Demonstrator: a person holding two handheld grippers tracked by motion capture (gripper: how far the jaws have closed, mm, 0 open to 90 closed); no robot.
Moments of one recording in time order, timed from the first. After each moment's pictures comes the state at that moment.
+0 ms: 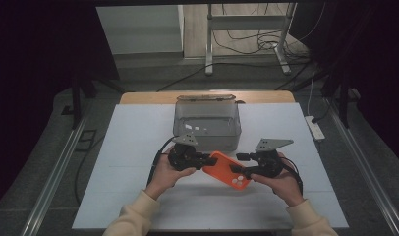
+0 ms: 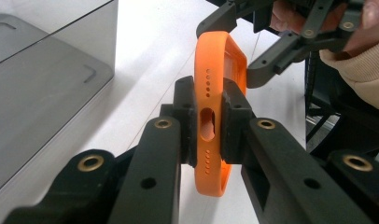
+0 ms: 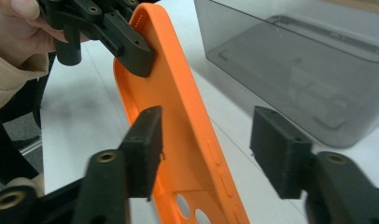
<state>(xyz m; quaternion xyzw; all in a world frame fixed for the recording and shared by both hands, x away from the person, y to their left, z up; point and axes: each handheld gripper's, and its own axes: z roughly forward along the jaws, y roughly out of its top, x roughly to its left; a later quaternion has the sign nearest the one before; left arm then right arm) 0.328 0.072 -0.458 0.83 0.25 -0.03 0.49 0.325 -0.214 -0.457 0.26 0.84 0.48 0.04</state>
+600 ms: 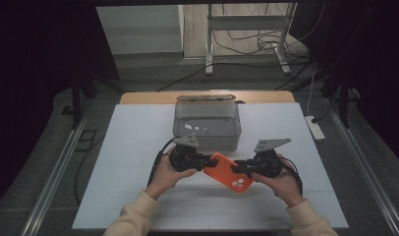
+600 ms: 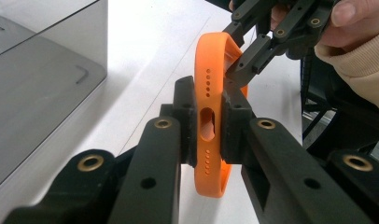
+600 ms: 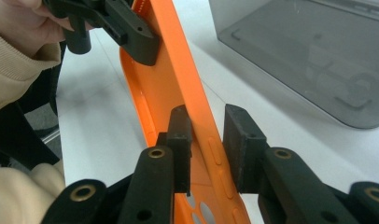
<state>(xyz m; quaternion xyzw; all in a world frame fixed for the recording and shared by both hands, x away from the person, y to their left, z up) 0.327 0.069 -0.460 0.84 0.24 -0.04 0.49 0.326 -0.214 -0.459 0.27 0.85 0.46 0.00</state>
